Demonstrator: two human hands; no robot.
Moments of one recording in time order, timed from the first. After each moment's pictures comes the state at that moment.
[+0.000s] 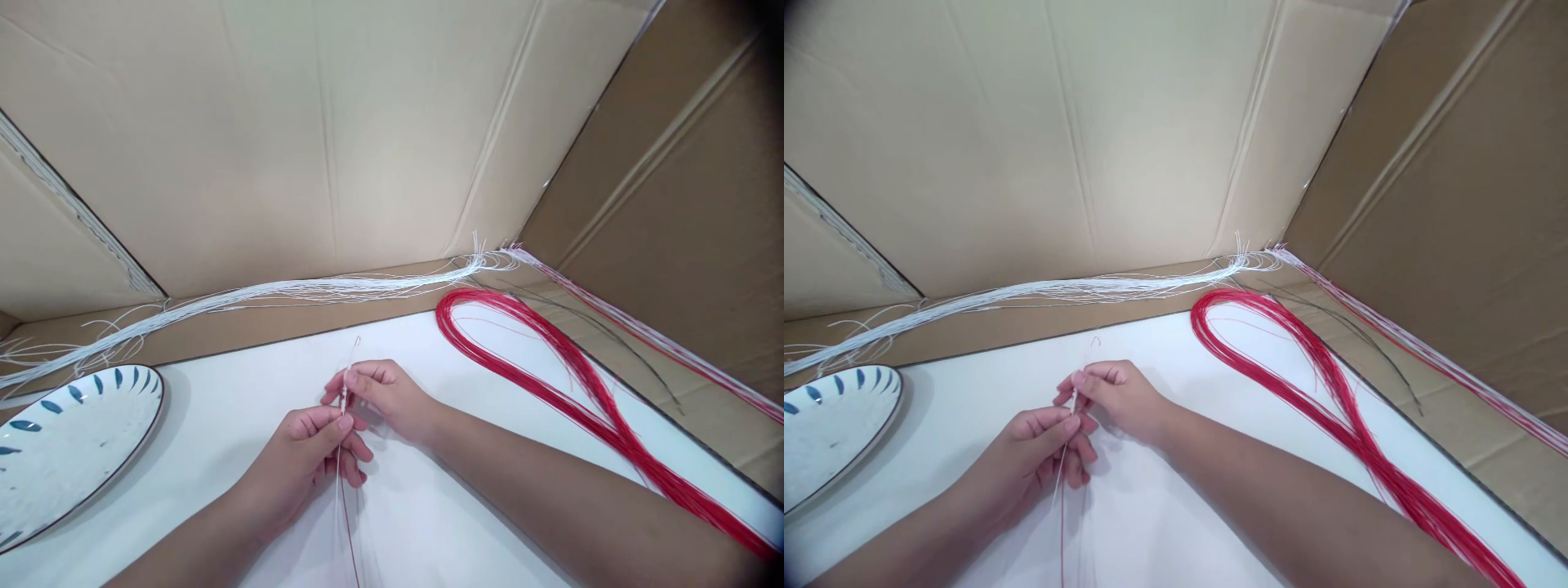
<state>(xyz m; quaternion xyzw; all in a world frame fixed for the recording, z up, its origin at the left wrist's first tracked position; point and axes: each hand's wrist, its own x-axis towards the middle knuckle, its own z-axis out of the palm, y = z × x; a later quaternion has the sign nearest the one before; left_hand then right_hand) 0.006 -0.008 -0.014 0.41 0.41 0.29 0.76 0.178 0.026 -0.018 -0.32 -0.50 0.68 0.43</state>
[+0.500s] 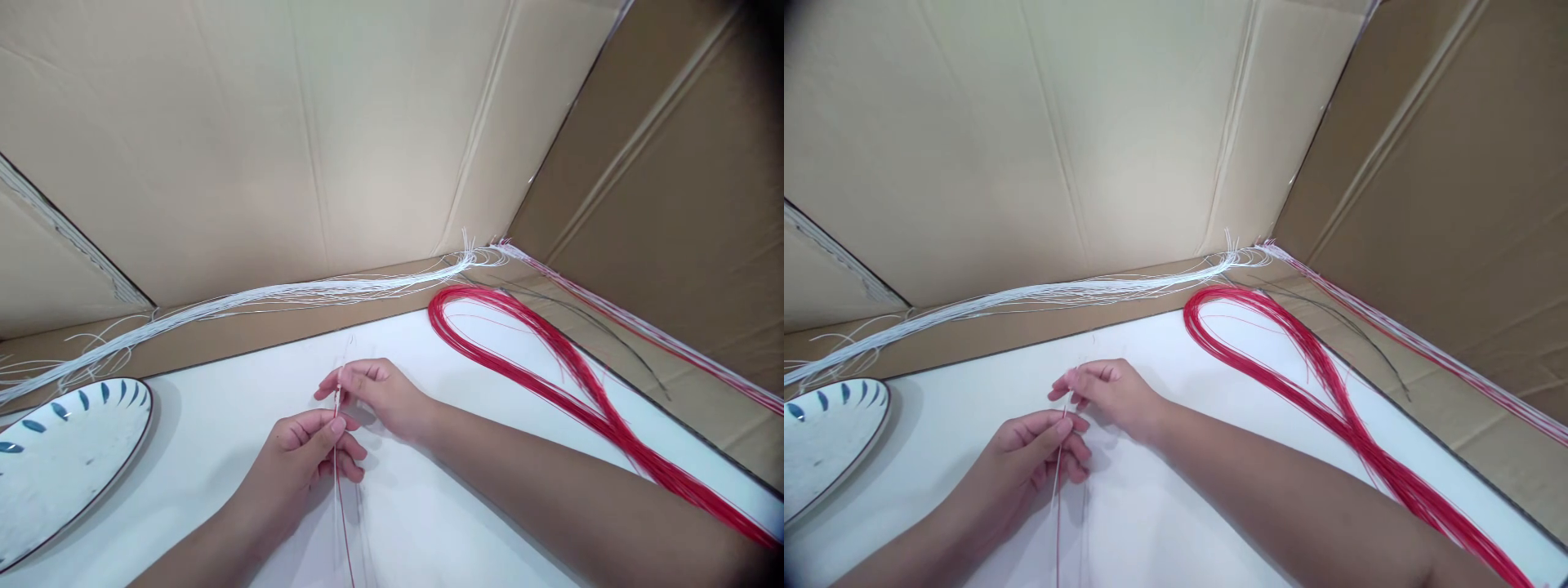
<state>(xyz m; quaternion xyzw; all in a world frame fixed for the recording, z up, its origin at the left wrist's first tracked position) 0.010 -0.011 -0.006 0.40 0.46 0.31 0.73 0.176 0.027 -0.018 -0.32 -0.47 0.69 0.45</state>
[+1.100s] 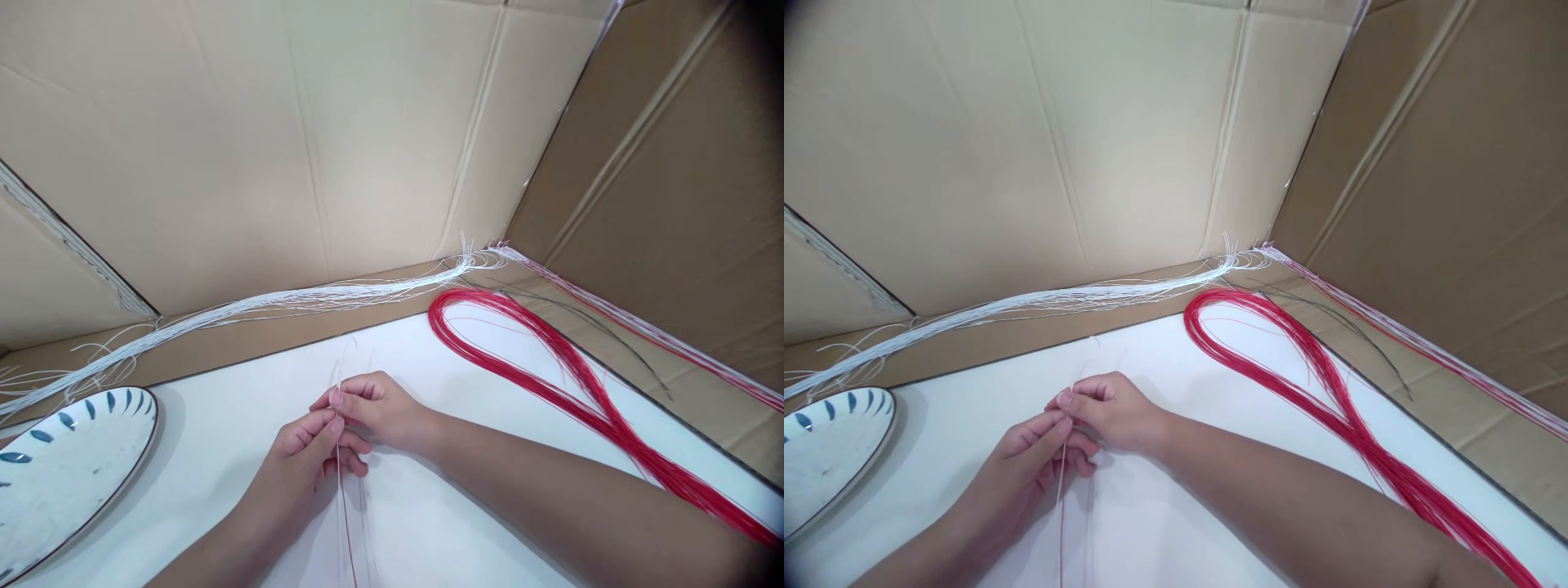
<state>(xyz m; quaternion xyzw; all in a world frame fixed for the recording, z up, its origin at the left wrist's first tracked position) 0.012 -0.011 -0.004 0.44 0.46 0.32 0.70 0.172 0.020 -0.020 -0.27 -0.48 0.75 0.37</state>
